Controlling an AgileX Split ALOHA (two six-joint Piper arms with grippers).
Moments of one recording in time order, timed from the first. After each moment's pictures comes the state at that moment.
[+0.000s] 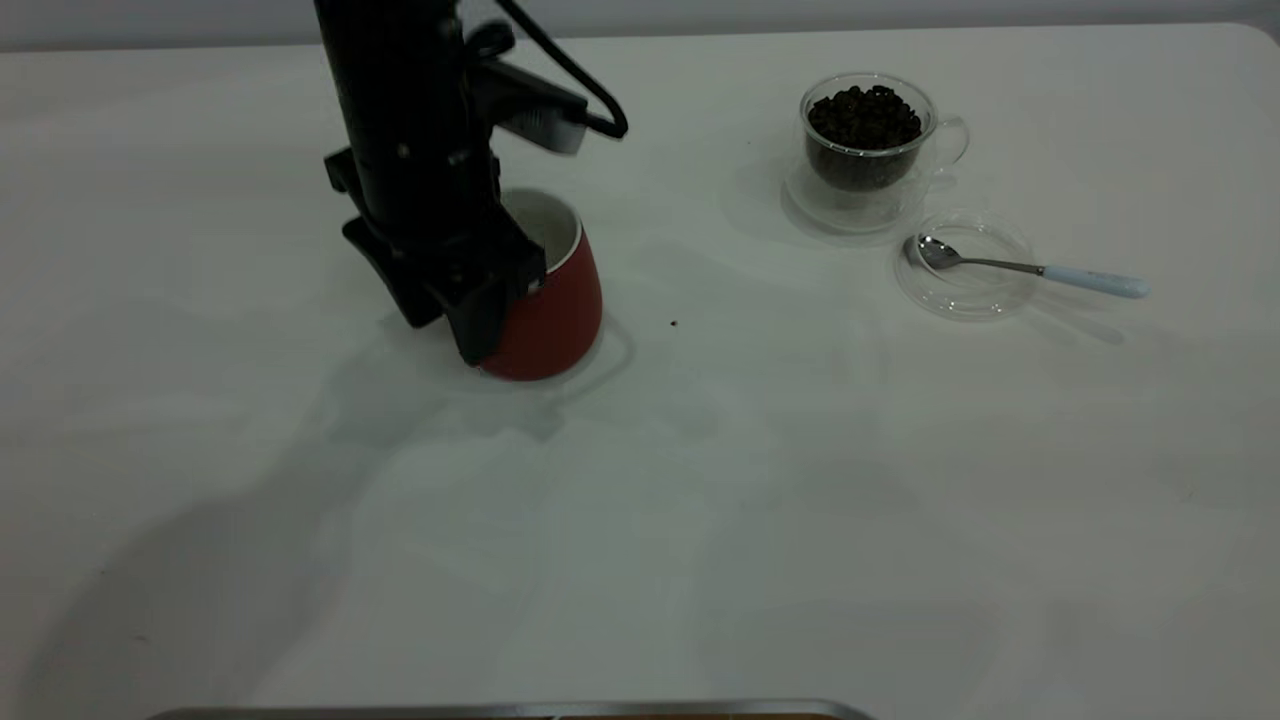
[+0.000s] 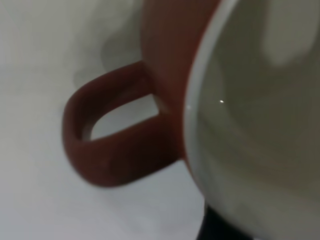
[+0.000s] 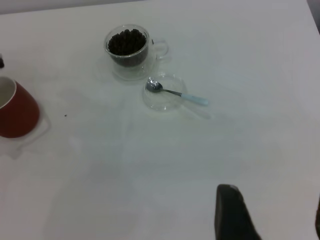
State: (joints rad) left arm -0.49 2.37 -1.49 -0.03 0.71 0.24; right arm -0.09 -0.02 -0.47 0.08 1.11 0.05
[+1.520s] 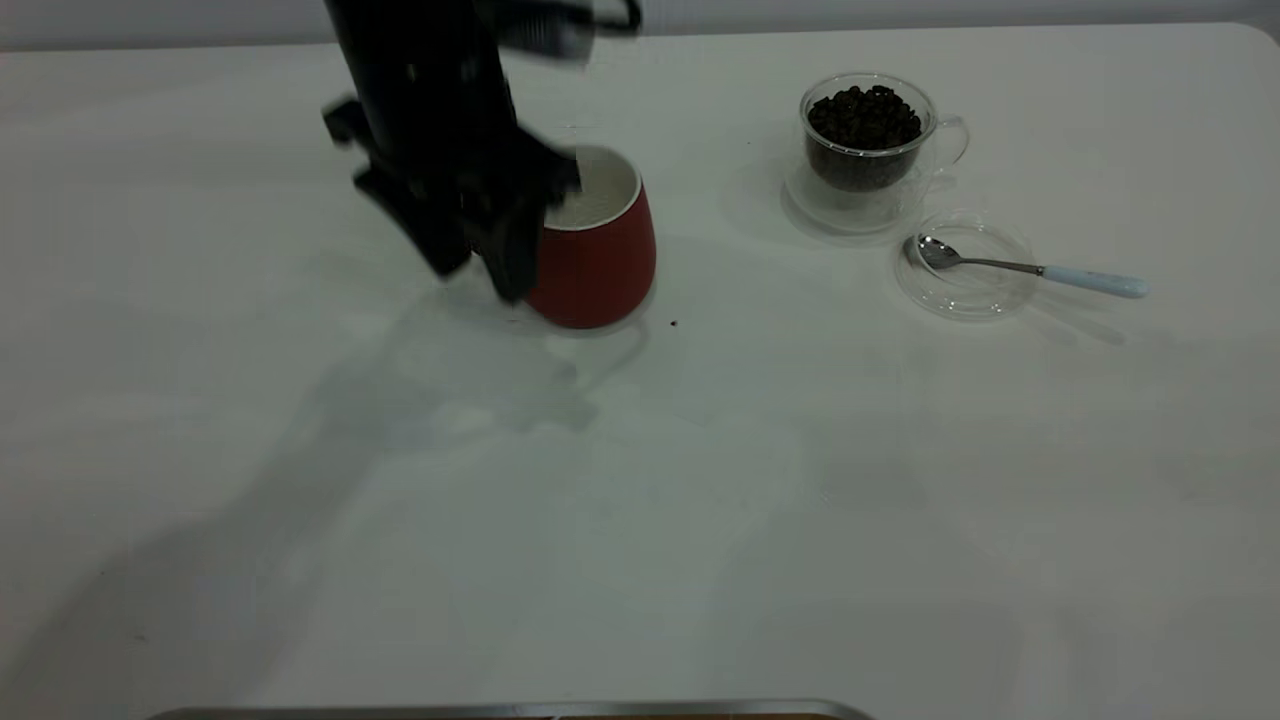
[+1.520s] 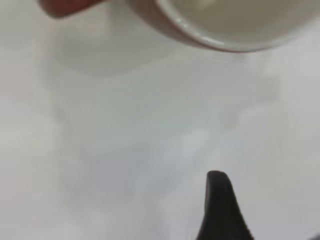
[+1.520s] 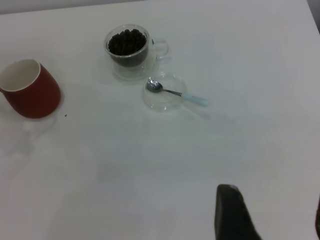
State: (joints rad) left arm -0.49 2.22 -1.49 -0.16 0.79 0.21; right arm -0.09 -0.02 -0.47 0.08 1.11 0.05
